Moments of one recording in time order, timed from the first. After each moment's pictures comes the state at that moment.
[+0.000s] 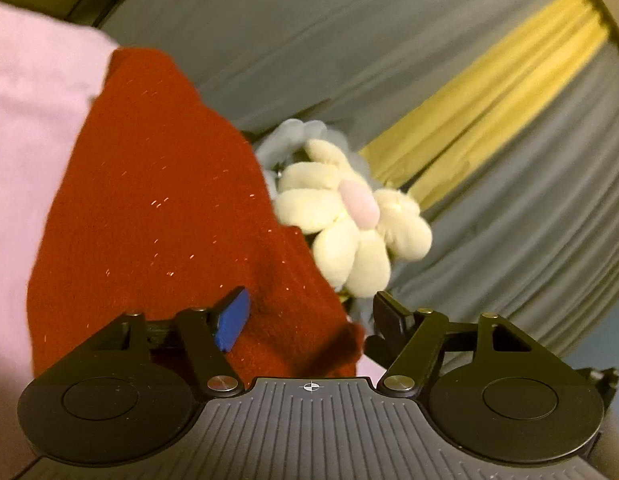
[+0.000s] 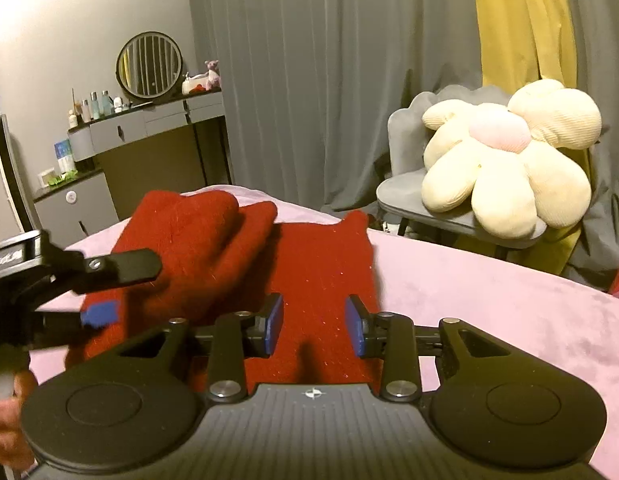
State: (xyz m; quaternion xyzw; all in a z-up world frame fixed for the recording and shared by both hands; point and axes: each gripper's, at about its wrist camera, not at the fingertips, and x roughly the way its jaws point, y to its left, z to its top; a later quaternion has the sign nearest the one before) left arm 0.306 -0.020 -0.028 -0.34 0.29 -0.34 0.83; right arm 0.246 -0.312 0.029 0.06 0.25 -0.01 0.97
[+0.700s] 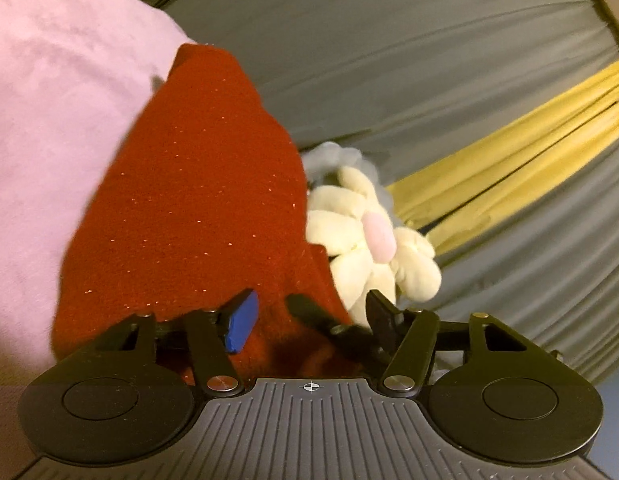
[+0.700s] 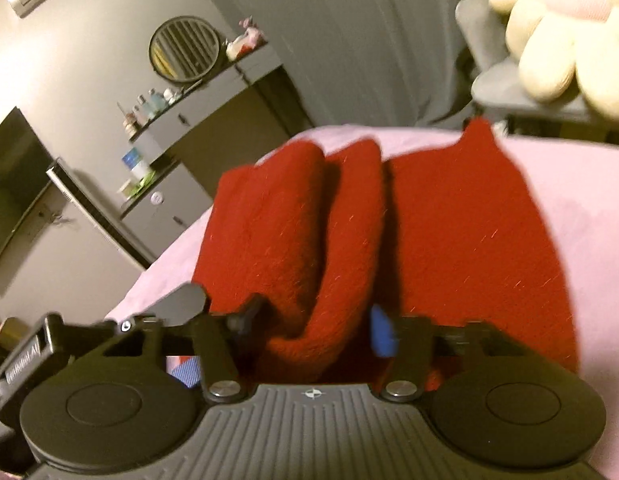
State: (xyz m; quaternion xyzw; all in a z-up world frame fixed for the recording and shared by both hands) left arm 0.313 -0.004 -0.032 -0.42 0.31 -0.28 0.81; right arm 0.320 -0.299 -0.001 0.23 0.34 0.14 0.90
